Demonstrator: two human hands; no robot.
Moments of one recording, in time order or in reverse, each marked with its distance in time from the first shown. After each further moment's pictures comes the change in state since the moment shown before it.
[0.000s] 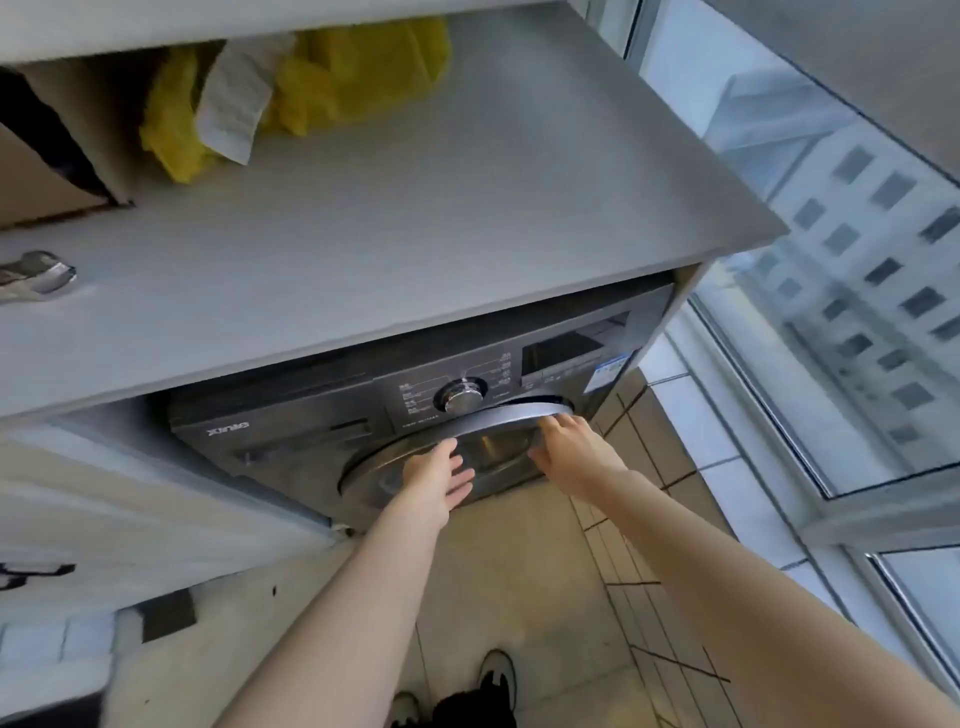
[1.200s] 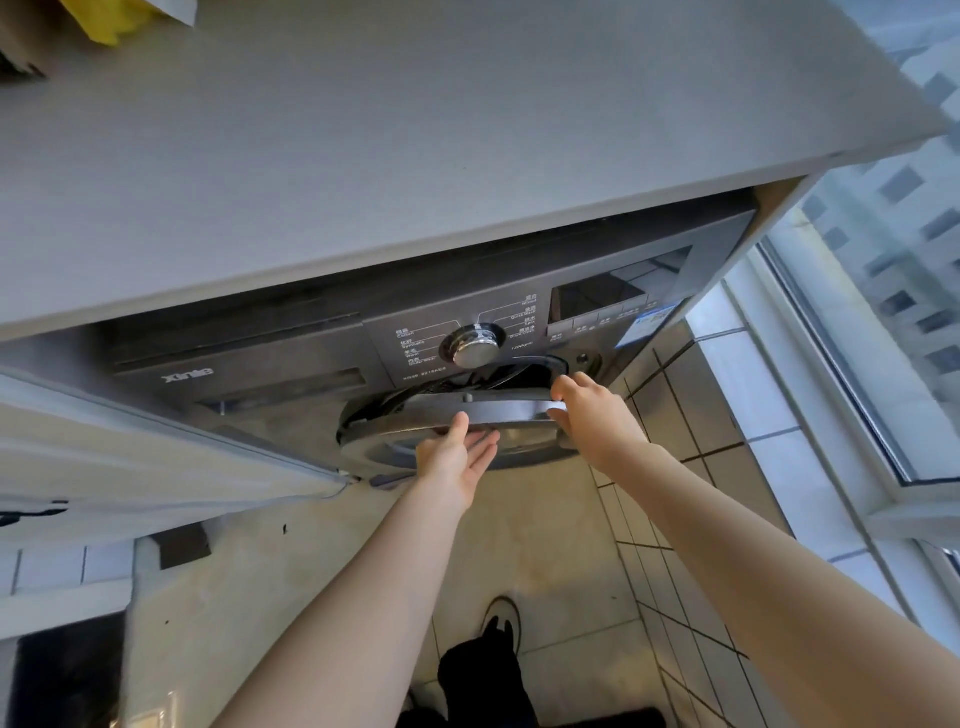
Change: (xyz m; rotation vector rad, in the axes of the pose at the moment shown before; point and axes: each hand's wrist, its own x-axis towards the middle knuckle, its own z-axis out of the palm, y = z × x) left_hand 0.047 -0.041 0.008 -0.308 0.002 -0.057; right_hand 0.039 0.022 0.046 0.049 0.031 -0.026
